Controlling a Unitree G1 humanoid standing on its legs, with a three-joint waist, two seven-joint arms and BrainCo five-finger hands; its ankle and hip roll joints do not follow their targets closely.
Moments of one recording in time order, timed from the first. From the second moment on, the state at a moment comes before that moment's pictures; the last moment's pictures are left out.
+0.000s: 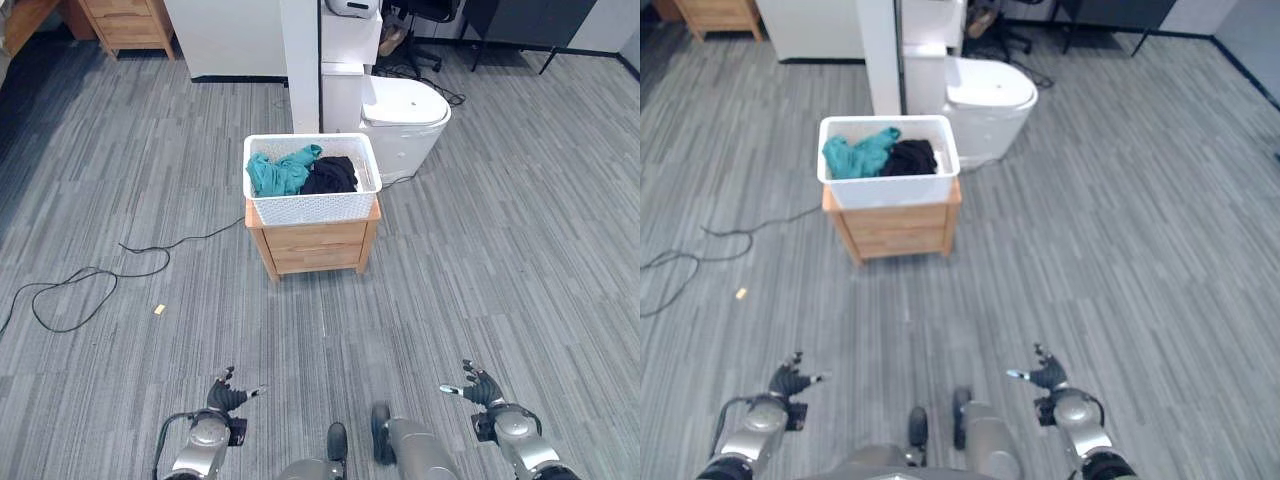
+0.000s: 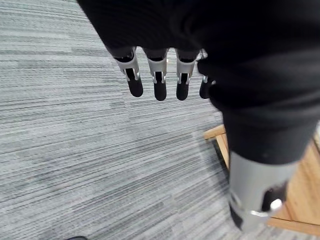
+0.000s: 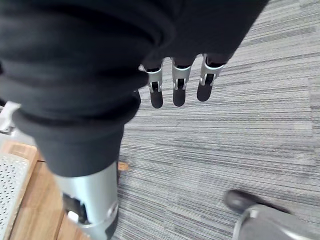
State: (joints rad) left arm -0.01 0.39 -0.18 0.87 -0.18 -0.04 0.08; right arm -0.01 -0.32 0.25 0.76 0.12 -0.04 -0.11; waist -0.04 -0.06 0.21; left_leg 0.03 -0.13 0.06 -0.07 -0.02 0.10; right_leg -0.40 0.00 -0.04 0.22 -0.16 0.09
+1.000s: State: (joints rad) left arm -0.05 0.37 -0.19 0.94 -0.17 -0.04 0.08; right arm -0.03 -0.34 0.25 0.83 0.12 -0.02 -0.13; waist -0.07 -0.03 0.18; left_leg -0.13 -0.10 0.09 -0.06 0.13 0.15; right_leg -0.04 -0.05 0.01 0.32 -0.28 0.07
